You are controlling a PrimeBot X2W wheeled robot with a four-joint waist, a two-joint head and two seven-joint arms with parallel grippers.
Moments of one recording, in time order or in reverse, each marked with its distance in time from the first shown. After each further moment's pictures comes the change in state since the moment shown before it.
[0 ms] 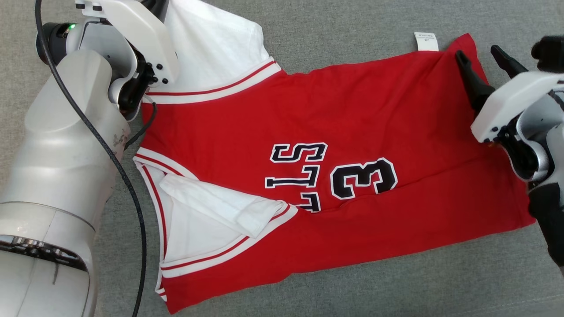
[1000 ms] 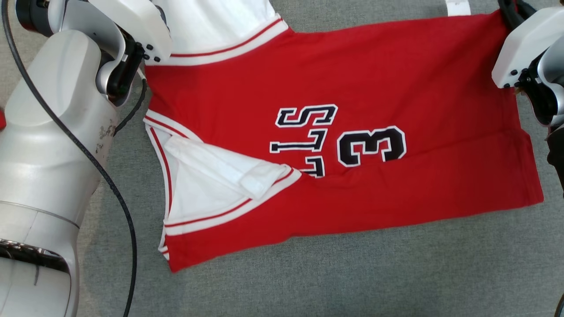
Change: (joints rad) left arm 0.001 0.061 -0.039 -0.162 -0.021 0.006 -0.133; right arm -0.280 0.007 0.029 0.251 -0.099 0.000 0.050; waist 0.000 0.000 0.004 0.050
